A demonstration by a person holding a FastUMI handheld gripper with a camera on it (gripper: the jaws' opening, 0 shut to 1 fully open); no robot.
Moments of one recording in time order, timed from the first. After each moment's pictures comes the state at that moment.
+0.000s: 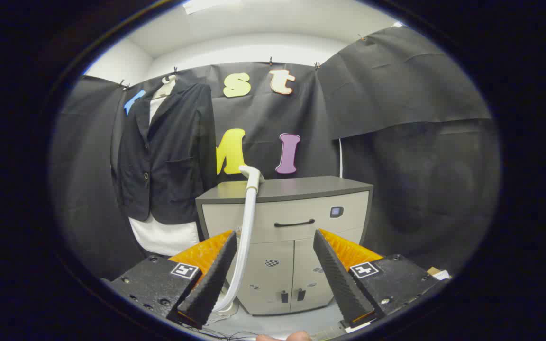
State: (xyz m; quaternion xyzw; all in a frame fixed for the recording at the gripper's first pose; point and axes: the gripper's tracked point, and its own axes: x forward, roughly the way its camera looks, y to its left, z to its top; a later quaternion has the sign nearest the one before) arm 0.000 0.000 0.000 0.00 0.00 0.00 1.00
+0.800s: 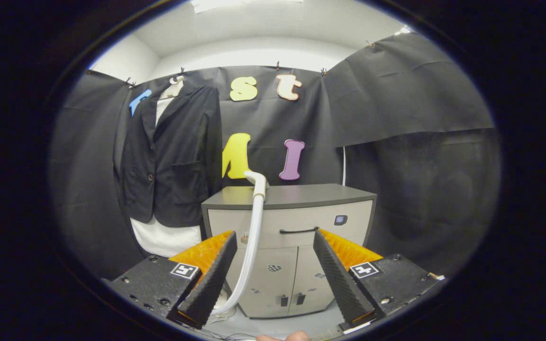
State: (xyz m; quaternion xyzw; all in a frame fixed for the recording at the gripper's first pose) arm 0.000 0.019 0.016 -0.02 -0.02 0.00 1.00
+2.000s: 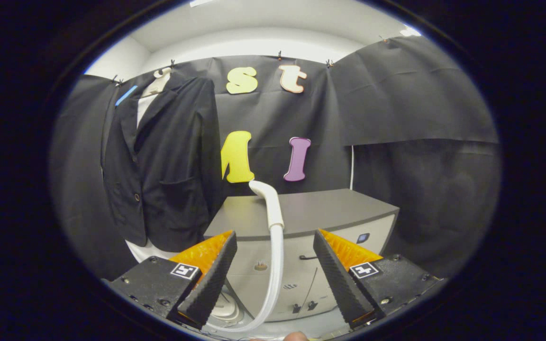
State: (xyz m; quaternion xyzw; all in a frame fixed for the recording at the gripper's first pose) arm 0.115 0.077 0.084 0.00 0.03 0.00 1.00
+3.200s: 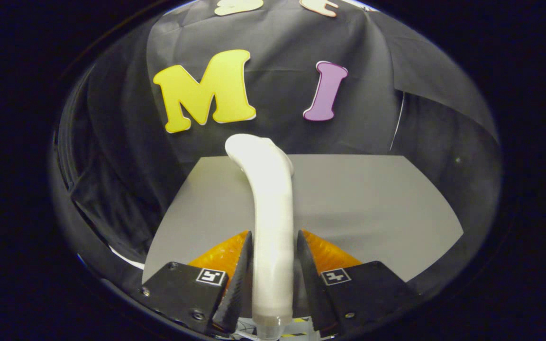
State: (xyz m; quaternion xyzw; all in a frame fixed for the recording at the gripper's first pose) arm 0.351 0.069 0.045 -0.03 0.29 0.01 0.96
